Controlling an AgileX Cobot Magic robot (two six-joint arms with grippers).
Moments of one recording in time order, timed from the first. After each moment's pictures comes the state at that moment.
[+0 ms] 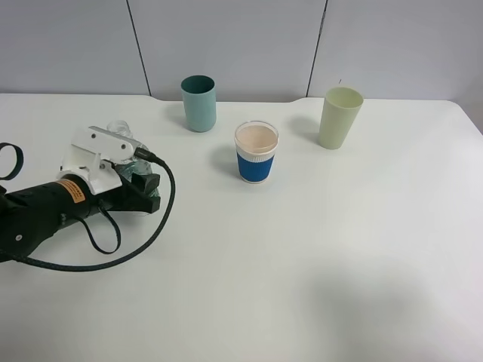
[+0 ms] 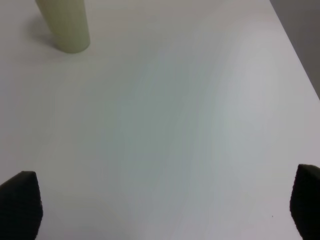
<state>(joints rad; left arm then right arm) -0.44 1.82 -0.33 -0.10 -0.96 0.02 -0.06 0.00 -0.50 -0.03 1.07 -0.01</state>
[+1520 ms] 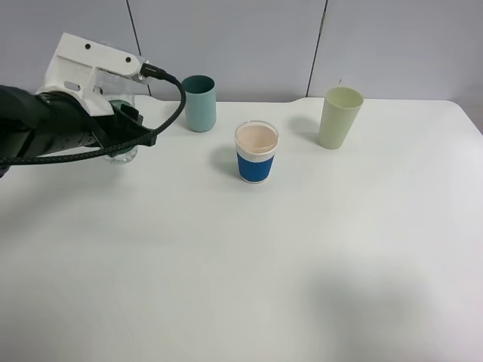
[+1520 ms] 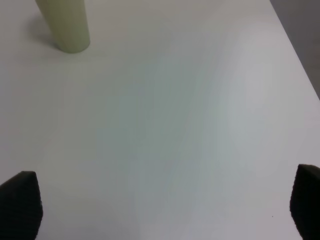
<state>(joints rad) -0.59 1.49 -0.64 -1.29 -0.55 1.22 -0.06 0.00 -0.50 -0.03 1.07 -0.01</state>
